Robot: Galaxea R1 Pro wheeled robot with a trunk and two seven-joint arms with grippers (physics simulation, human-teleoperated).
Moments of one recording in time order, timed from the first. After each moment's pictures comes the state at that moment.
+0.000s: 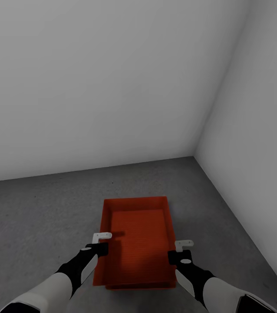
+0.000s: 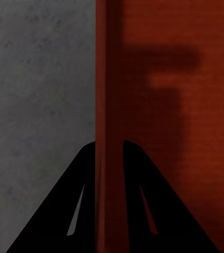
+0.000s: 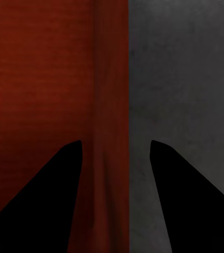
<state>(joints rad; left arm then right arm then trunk) -0.69 -0.06 -0.24 -0.32 0.29 0.14 0.14 -0.71 0.06 0.93 -0.18 -0.81 -0.05 -0.30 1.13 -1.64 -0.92</state>
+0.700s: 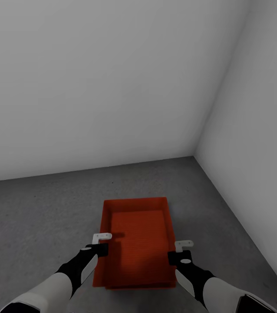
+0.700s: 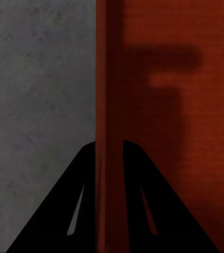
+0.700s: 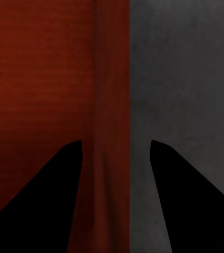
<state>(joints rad) -0.69 -0.06 -0.24 -0.32 0.30 0.16 0.14 -0.71 0.06 0.92 -0.19 -0.80 -0.03 -0.30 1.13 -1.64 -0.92</state>
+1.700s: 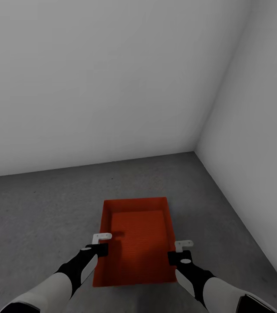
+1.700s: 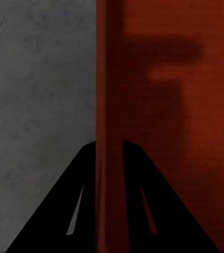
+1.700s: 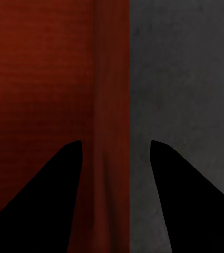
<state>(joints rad) -0.69 -0.06 -0.25 -0.31 0.30 0.16 0.14 -0.71 0.05 0.93 -0.19 -0.81 -0.03 -0.30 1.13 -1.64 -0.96</state>
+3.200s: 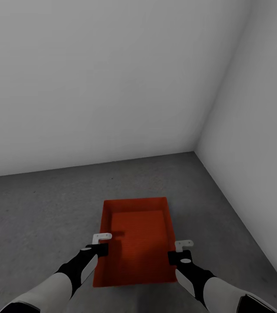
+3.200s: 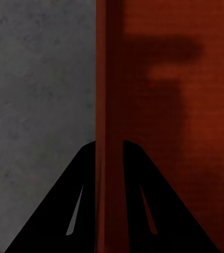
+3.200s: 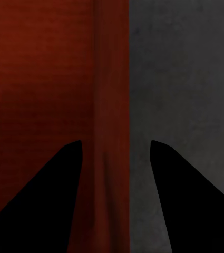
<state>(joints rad) -0.69 -0.06 -0.25 -0.31 0.31 0.16 0.14 -0.71 0.05 0.93 -0.19 -0.81 -0.03 -0.30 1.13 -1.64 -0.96</state>
